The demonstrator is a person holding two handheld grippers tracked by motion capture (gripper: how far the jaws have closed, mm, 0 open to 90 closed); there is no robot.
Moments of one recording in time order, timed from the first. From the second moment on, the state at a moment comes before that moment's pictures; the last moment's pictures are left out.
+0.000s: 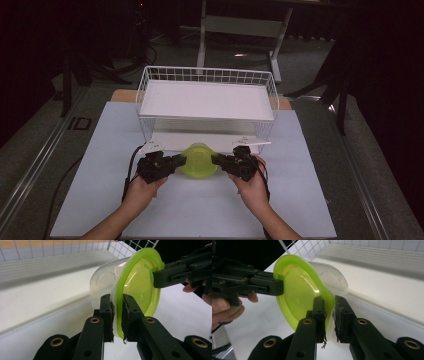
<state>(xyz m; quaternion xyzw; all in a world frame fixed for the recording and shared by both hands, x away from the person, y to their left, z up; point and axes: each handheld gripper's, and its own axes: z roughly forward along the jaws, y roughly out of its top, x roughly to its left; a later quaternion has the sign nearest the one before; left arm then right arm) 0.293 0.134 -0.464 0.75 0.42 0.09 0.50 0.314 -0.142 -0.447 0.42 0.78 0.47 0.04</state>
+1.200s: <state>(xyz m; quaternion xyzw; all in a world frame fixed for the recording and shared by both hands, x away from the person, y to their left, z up) 0.352 0.116 -0.505 0.74 0.44 0.10 0.49 0.370 -0.146 -0.480 0.46 0.77 0.43 0.05</state>
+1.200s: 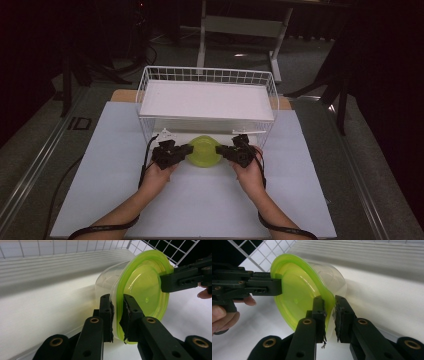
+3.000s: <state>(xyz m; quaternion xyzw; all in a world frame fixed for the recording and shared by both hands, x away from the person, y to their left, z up) 0.378 0.125 -0.513 0.70 0.44 0.17 0.54 0.389 -0.143 -0.495 0.48 0.72 0.48 0.15</state>
